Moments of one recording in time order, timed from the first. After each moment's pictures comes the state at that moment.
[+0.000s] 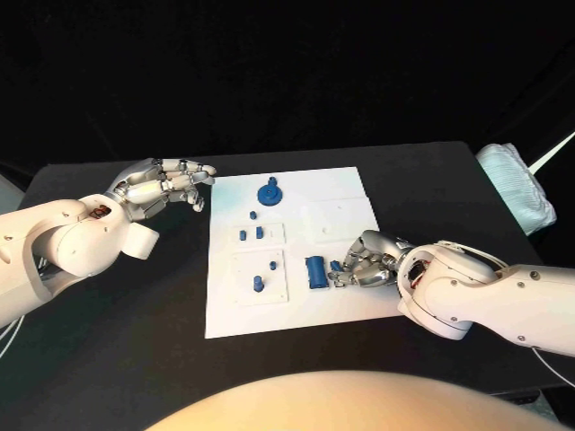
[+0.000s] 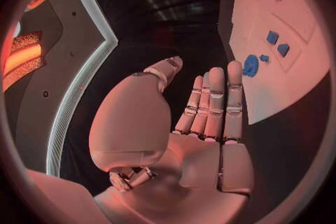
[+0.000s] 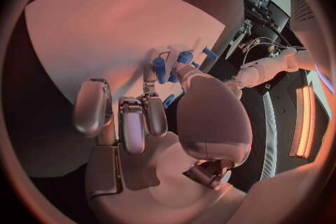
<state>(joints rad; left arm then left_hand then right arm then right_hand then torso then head) 1.17 -0.95 -0.05 1.47 -0.16 -0.01 0.28 1.30 -0.21 0.42 0.09 0.26 0.76 0.19 0.34 0.28 0.75 0.16 0.63 0.20 0.90 0.09 1.24 0.44 0.17 0.88 0.19 0.91 0.85 1.07 -1.01 -0.20 1.87 -1.26 -0.45 -0.55 1.06 -0.23 0.30 0.29 0.34 1.10 0.05 0.36 0.47 1.47 -0.02 1.38 1.31 1.47 -0.08 1.55 1.31 0.08 1.46 0.03 1.13 1.31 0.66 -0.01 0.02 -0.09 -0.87</state>
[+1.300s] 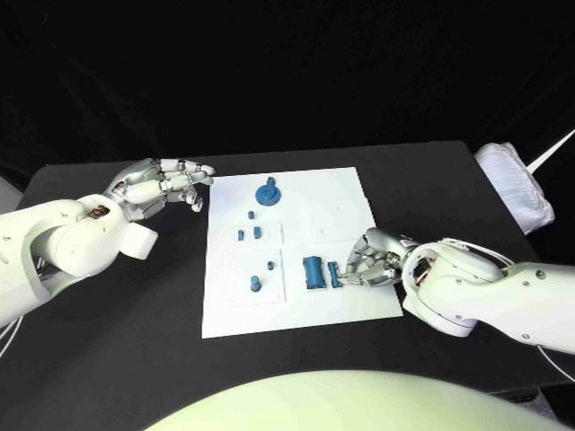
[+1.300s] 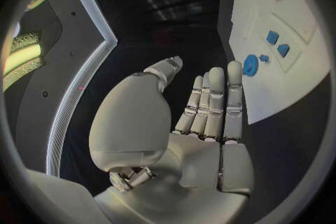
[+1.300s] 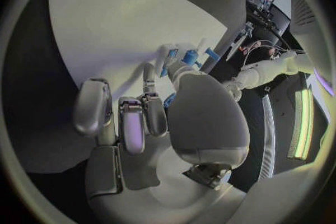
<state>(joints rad) 1.17 -0.95 -0.05 1.47 -0.16 -0.01 0.27 1.30 -0.21 0.42 0.09 0.26 0.76 0.19 0.34 0.28 0.75 0.16 0.63 0.20 0.90 0.09 1.24 0.44 0.17 0.88 0.19 0.91 0.85 1.07 -1.03 -0.20 1.86 -1.29 -0.43 -0.53 1.26 -0.22 0.30 0.22 0.13 1.10 0.05 0.36 0.47 1.47 -0.02 1.38 1.31 1.47 -0.08 1.55 1.31 0.08 1.46 0.03 1.13 1.31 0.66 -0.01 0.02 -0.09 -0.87</state>
